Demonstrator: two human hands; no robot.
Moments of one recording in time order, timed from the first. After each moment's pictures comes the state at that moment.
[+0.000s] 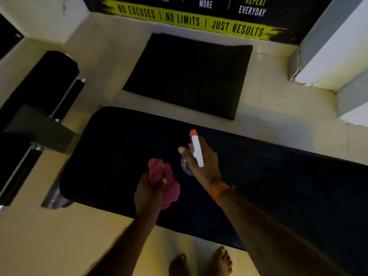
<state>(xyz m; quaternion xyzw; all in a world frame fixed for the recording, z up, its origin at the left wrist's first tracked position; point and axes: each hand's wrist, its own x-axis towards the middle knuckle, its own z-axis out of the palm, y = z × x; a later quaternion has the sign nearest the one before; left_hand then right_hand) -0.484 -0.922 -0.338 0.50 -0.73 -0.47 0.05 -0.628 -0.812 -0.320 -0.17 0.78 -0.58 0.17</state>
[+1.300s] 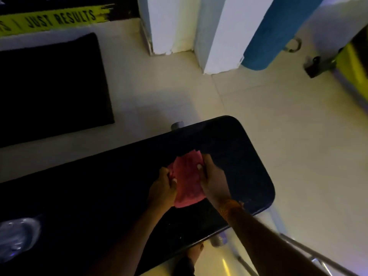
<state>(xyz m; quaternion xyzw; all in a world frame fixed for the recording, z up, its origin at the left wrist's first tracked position) -0.700 -0.524 -0.351 0.15 -0.87 -0.36 -0.29 -0.693 -0.361 -0.364 0.11 0.89 -0.43 0.07</state>
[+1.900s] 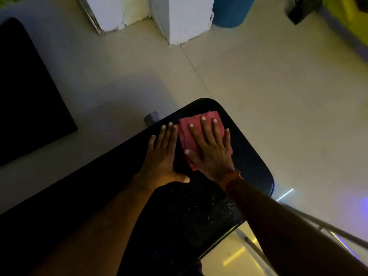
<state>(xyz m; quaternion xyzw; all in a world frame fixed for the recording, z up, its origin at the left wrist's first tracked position) -0.820 -0.451 -0.440 -0.30 -0.90 -0.11 -0.29 -0.752 -0.261 -0.465 0.05 0.98 -0.14 0.10</state>
